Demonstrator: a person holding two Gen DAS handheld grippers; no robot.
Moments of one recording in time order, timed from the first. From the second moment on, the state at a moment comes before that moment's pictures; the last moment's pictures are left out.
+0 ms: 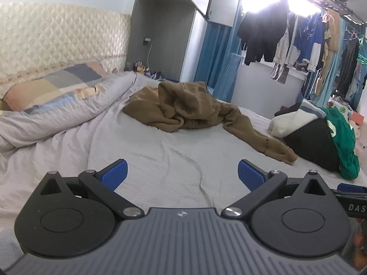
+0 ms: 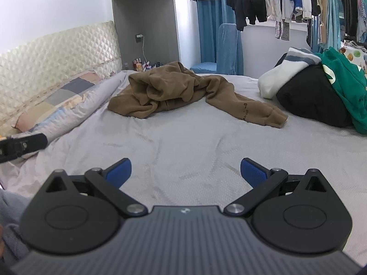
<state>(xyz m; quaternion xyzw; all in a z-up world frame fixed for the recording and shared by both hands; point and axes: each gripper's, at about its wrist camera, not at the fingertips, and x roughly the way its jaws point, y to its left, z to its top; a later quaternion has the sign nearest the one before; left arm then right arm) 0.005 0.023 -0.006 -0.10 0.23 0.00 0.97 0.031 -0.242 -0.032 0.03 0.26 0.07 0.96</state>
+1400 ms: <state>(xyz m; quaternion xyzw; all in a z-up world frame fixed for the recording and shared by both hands) 0.628 0.087 -0.116 -0.22 0.24 -0.08 0.94 0.559 -0.210 -0.130 0.18 0.29 0.15 0.93</state>
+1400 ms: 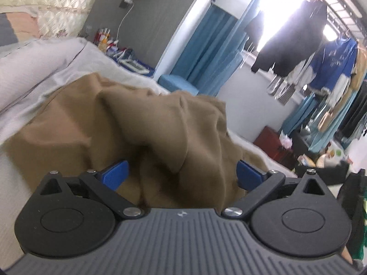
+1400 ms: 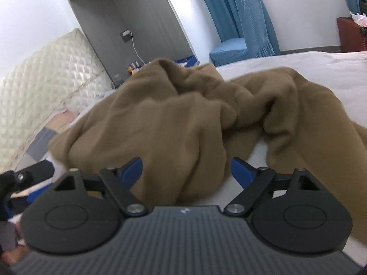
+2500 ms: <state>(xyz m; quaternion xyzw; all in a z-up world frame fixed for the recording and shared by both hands) 0.398 0.079 0.003 -0.23 0.21 -0.06 0.95 0.340 -0.237 -0.015 0.16 0.24 0.24 0.93</state>
